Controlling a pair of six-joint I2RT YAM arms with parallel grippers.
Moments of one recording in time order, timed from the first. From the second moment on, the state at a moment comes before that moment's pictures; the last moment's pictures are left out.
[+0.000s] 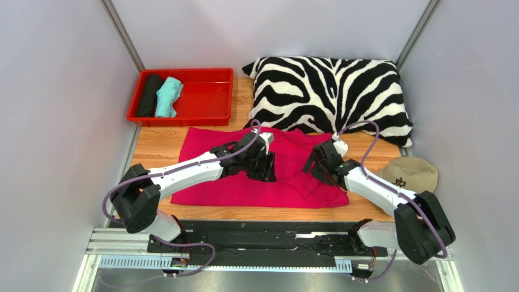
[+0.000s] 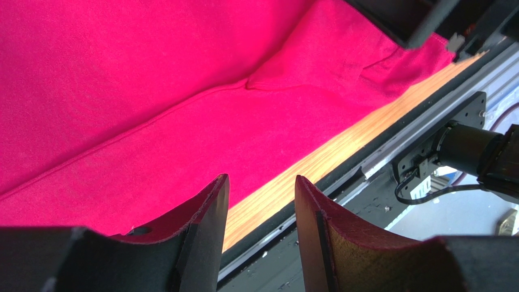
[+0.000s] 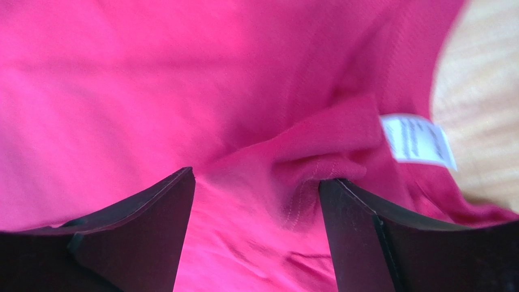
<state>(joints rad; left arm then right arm) -0.88 1.50 1.01 -0.38 0.16 -0.62 0.52 1.23 0.60 -0.35 0.25 0.91</state>
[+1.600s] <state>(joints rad) -0.64 1.42 1.10 -0.48 0.12 -0.59 0.11 1.61 1.00 -0.41 0.10 0.67</state>
